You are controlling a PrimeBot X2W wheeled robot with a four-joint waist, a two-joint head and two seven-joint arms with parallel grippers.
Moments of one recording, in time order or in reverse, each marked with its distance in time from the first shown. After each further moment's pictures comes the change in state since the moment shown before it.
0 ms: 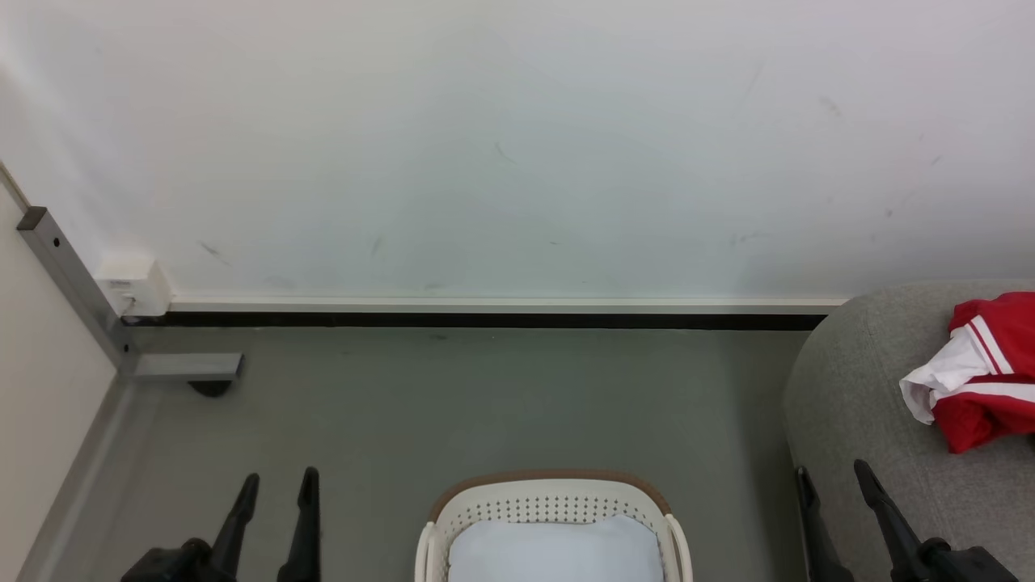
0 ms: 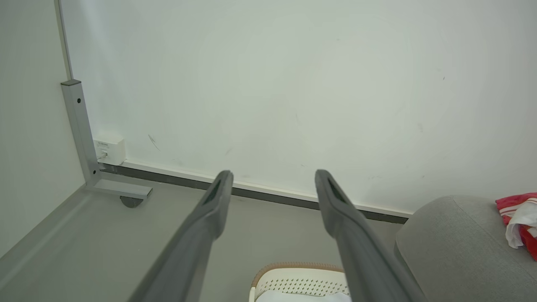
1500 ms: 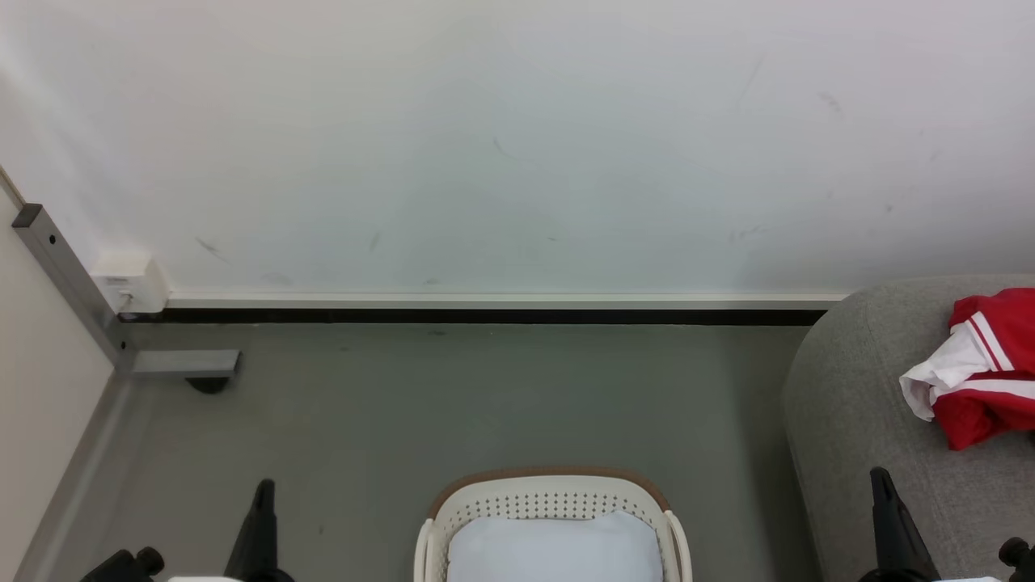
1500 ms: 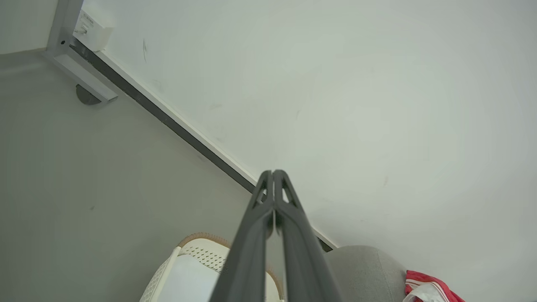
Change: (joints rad) left arm -0.026 -0.049 0.076 0.043 -0.489 -0.031 0.150; right arm -0.023 -0.027 -0.022 0.055 0.579 0.000 0.099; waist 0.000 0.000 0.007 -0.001
